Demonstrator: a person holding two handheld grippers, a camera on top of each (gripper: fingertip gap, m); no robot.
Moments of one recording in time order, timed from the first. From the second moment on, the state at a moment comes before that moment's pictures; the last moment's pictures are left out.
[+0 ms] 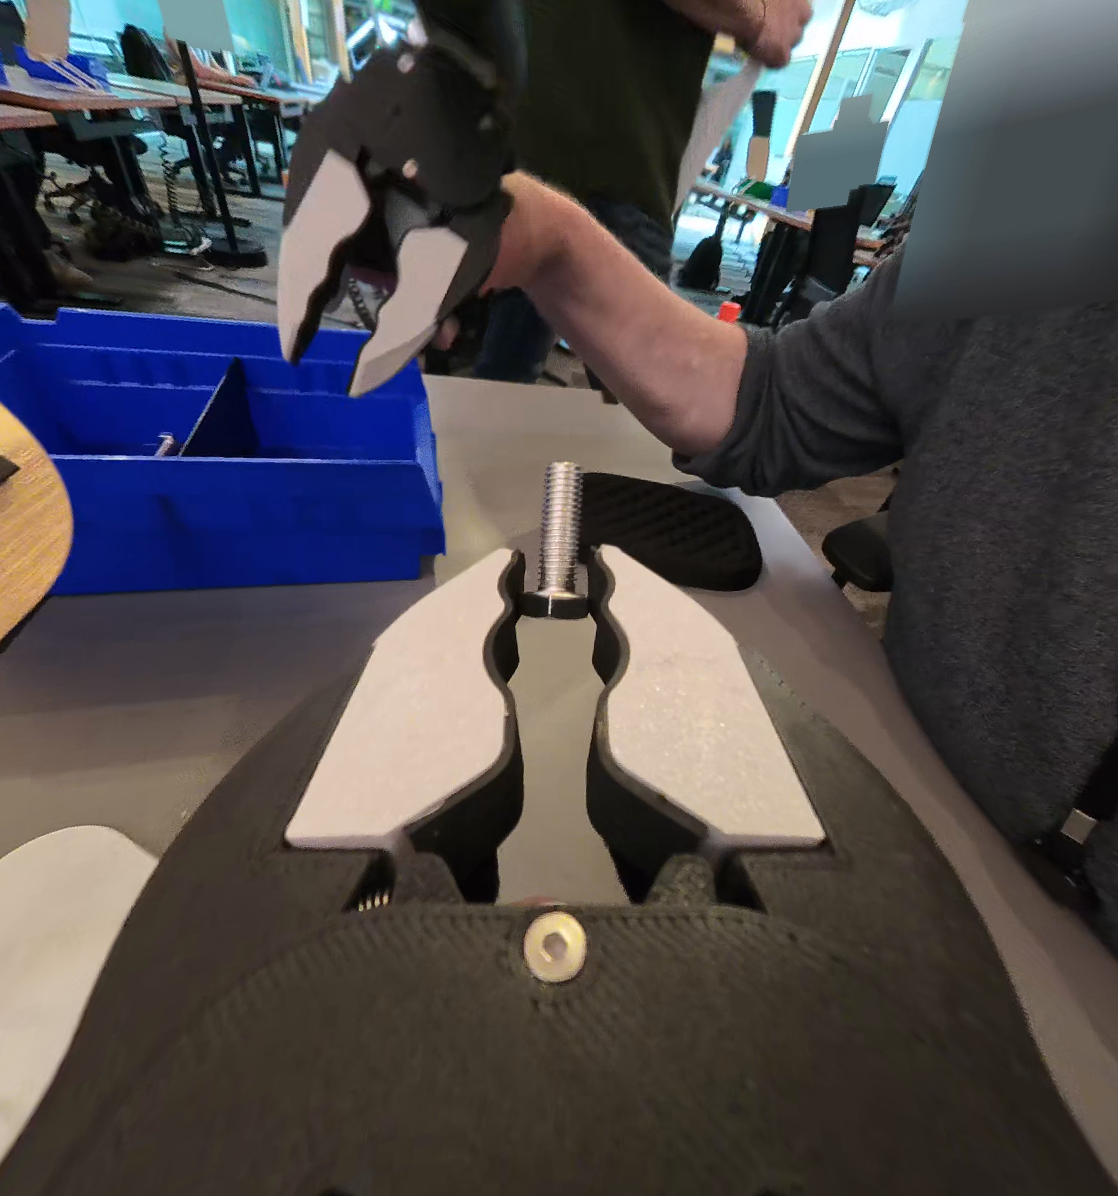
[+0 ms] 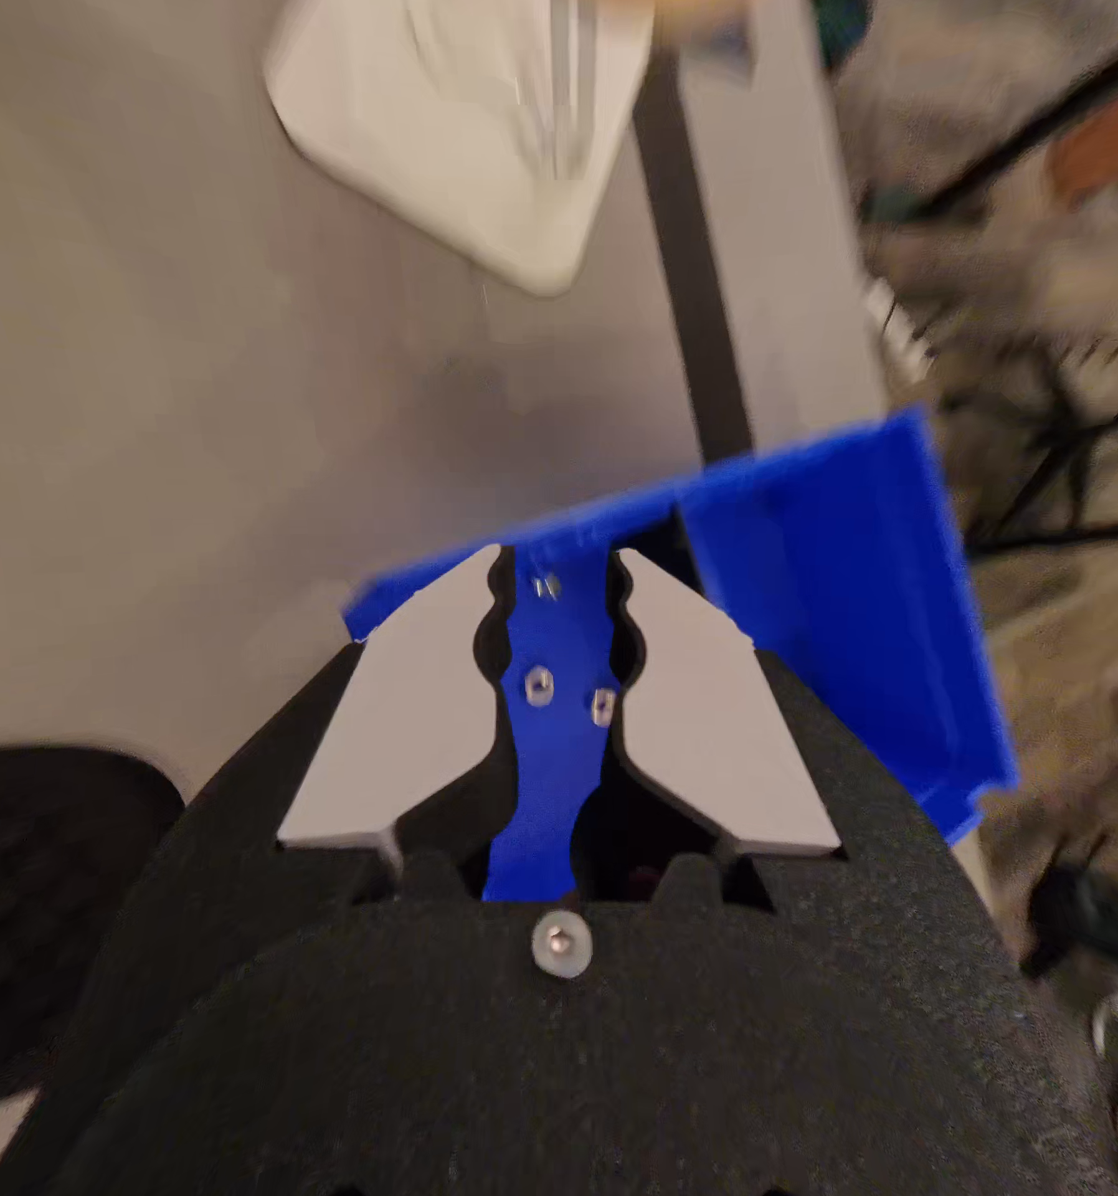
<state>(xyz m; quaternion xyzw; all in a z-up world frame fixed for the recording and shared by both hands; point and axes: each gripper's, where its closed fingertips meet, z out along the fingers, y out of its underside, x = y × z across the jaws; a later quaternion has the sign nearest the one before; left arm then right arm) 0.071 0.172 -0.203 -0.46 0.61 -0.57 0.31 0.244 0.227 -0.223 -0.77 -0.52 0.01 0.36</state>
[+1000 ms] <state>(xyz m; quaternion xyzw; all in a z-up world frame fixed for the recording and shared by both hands) 0.077 0.177 -0.170 -0.44 0.55 -0.59 0.39 0.135 0.206 -0.123 -0.62 -0.47 0.26 0.57</state>
